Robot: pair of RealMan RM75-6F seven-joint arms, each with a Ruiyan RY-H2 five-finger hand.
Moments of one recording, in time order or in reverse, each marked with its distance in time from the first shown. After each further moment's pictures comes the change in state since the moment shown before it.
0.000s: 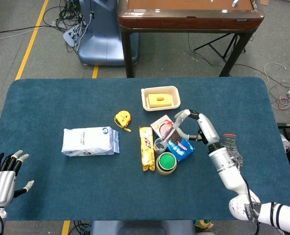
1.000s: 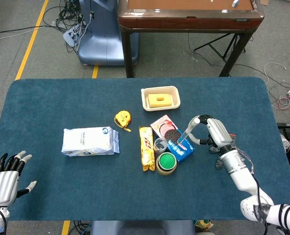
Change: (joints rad) left arm -0.006 -0.016 0.003 0.010 -0.007 -0.014 0.003; right arm -0.023 0.015 -0.099 0.153 -0.109 0.023 -0.145
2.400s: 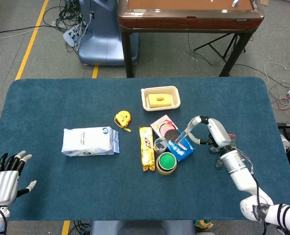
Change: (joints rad) left arm -0.003 -0.004 -0.001 0.006 -0.009 -0.005 0.000; right arm -0.002 -0.015 -0.006 0.030 -0.026 0.008 0.166
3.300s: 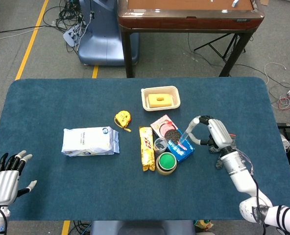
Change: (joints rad) left arm -0.003 -0.001 0.000 -0.002 0.000 -0.003 0.003; right arm -0.011 -0.017 -0.005 0.004 -0.009 0.057 -0.131
